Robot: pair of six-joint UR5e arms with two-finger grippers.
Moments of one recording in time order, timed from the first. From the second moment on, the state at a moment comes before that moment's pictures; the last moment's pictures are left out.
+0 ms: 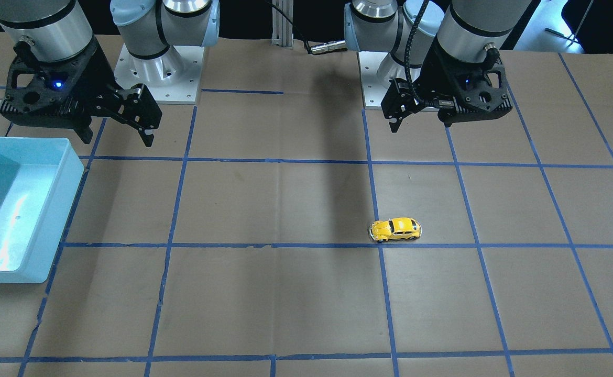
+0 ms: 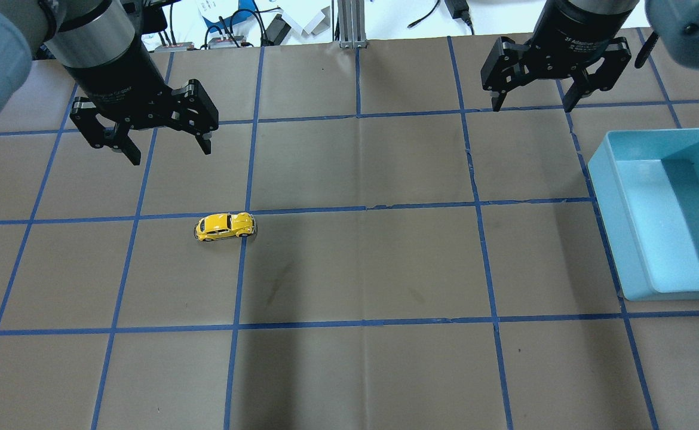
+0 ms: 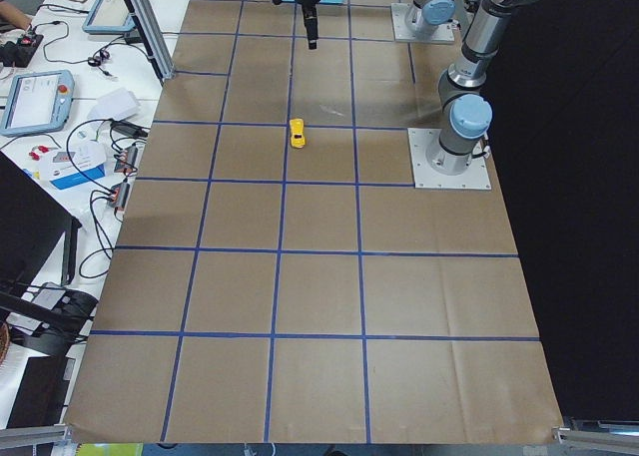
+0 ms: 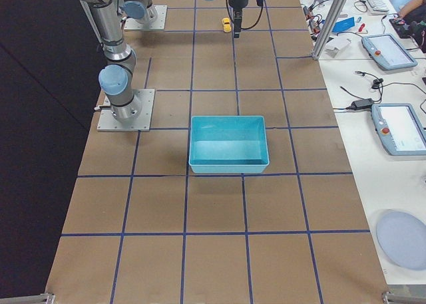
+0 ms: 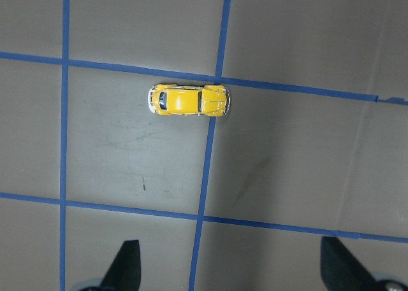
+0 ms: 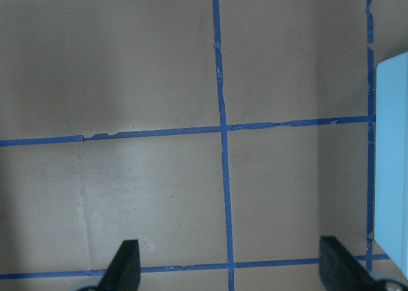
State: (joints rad) left arm -1.59 -1.60 -1.50 -1.69 1.58 -0.16; right arm 1.57 -1.52 1.47 -1.56 -1.55 0.06
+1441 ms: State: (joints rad) left arm -1.55 -1.75 -1.54 -1.53 1.57 0.13; right arm 1.57 -1.52 1.47 -1.56 -1.55 0.06
